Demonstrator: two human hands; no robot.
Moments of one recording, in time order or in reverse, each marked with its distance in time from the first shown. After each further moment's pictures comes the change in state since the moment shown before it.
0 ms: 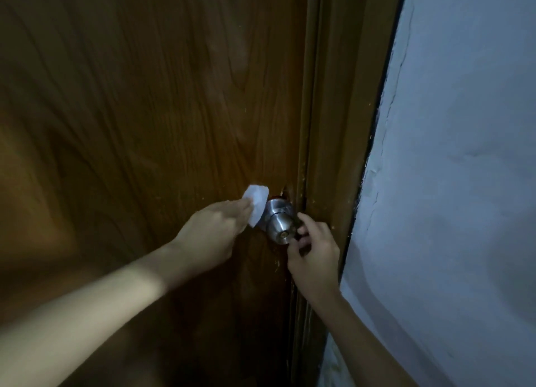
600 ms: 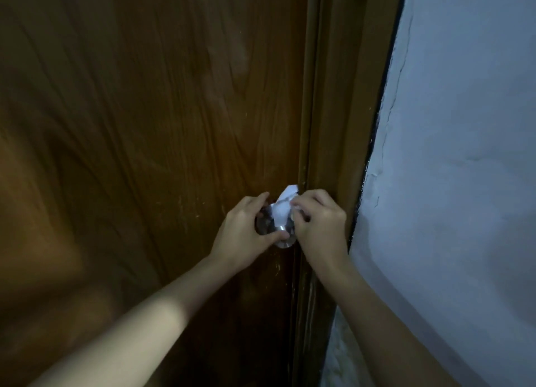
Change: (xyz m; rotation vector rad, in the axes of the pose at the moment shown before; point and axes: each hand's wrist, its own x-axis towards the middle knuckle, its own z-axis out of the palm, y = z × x) left_hand 0.026 0.031 0.027 -0.518 0.144 -0.420; right_hand 0.042 -0.025 -0.012 -0.206 0.069 -0.277
